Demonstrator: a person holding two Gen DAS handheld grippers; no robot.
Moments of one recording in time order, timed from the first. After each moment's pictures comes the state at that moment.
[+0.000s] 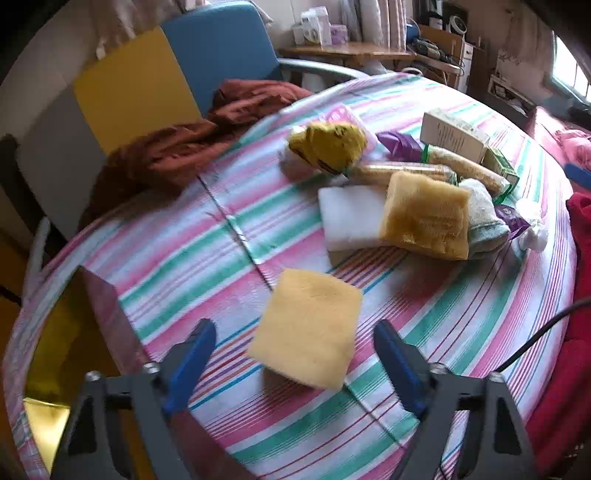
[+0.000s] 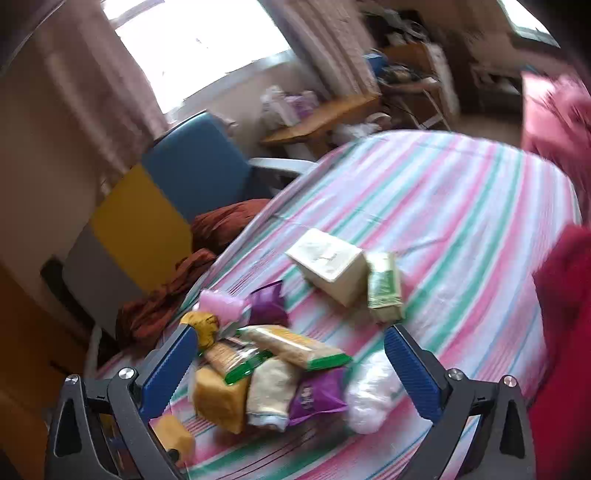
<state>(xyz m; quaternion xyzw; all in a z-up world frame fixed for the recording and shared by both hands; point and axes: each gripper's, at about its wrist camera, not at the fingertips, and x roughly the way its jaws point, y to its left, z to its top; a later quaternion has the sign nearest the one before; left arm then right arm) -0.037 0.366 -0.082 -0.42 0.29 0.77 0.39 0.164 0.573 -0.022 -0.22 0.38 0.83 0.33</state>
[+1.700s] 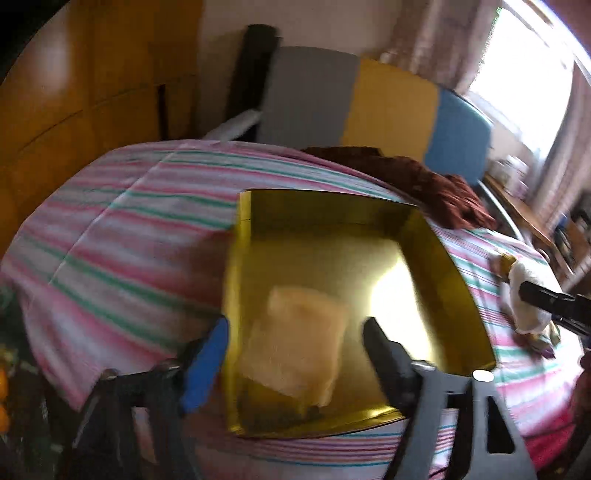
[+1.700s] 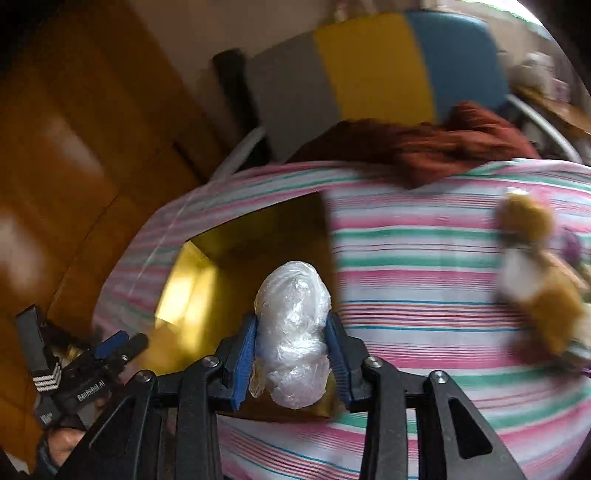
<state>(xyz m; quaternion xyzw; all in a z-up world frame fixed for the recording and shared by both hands) -0.046 0.000 -0.032 -0.41 -0.03 0.90 0.12 -0.019 0.279 -0.011 -0.42 0.19 0.88 -0.08</state>
